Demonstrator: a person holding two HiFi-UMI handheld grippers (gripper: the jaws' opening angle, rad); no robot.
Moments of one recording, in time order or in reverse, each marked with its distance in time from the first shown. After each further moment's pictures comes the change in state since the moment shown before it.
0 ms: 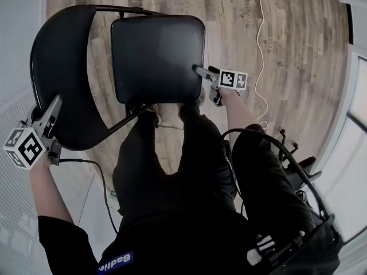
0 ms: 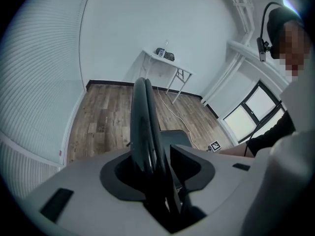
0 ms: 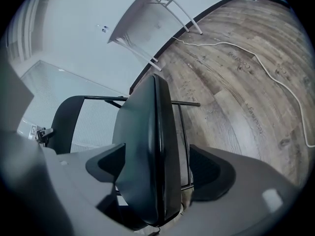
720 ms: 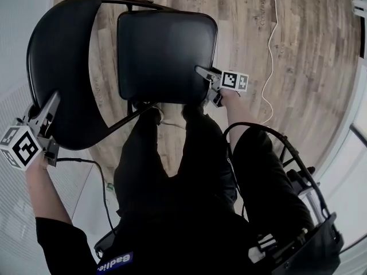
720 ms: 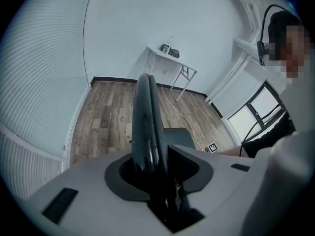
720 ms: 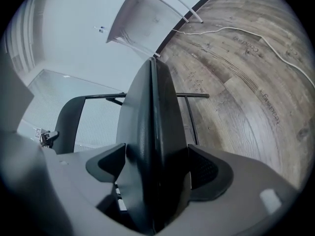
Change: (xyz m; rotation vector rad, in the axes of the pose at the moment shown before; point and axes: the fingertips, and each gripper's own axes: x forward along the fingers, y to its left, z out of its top) left arm -0.001 -0.005 -0.008 -0.067 0.068 0.044; right arm 0.037 0.004 -0.009 0.044 0.031 0.120
